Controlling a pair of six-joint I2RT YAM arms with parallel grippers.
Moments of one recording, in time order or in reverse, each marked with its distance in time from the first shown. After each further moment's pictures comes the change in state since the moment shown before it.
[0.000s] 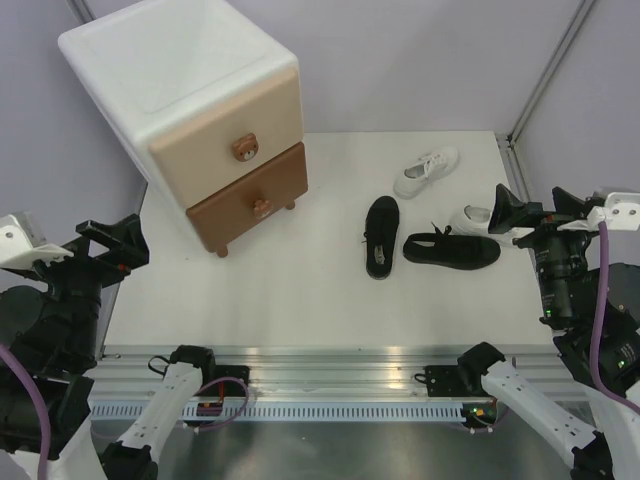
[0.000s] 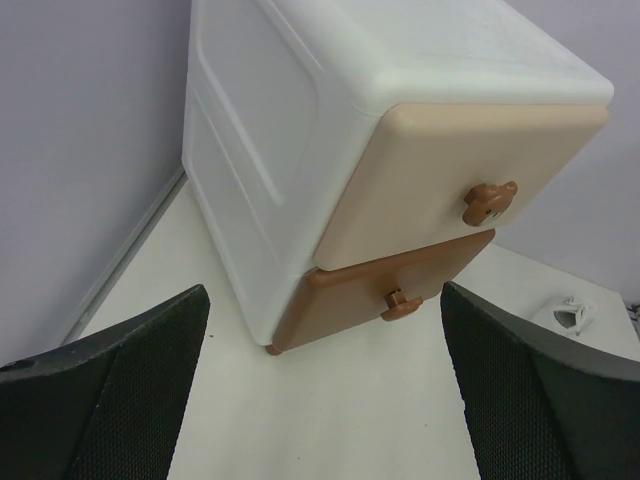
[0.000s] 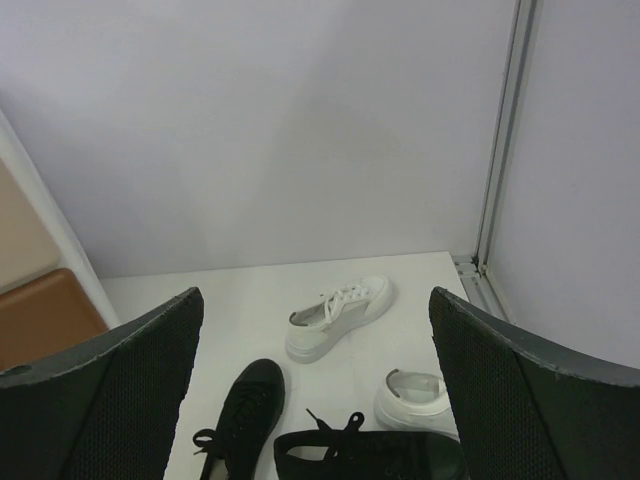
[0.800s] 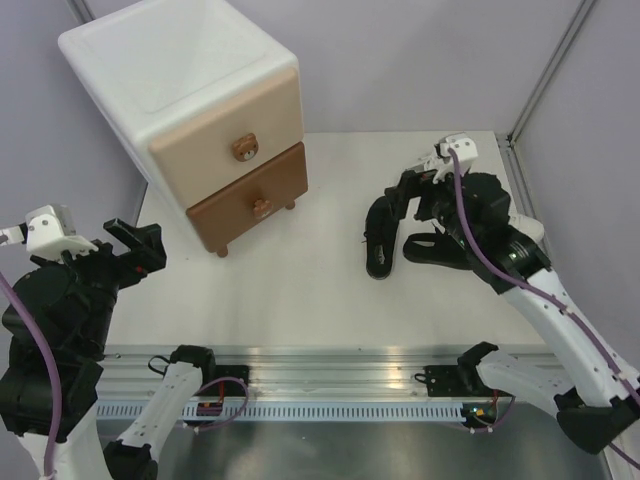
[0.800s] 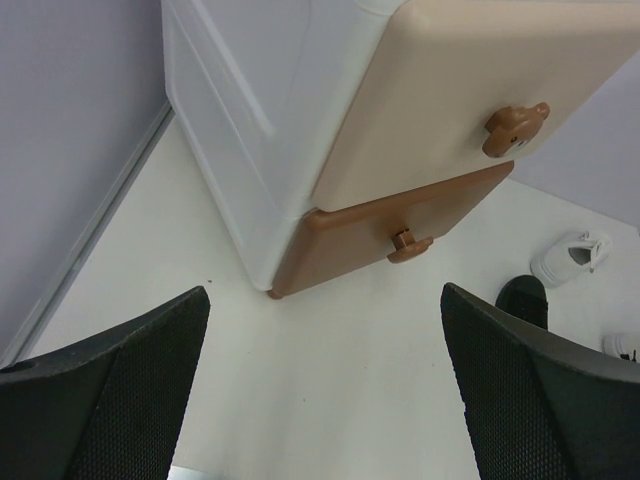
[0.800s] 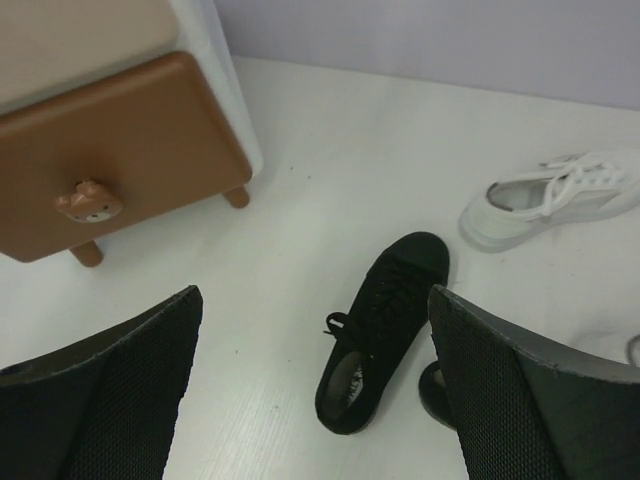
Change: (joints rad) left arm 0.000 0.010 -0.054 -0.084 0.058 -0.022; right arm 0.000 0.399 -0.050 0.015 -0.392 0.201
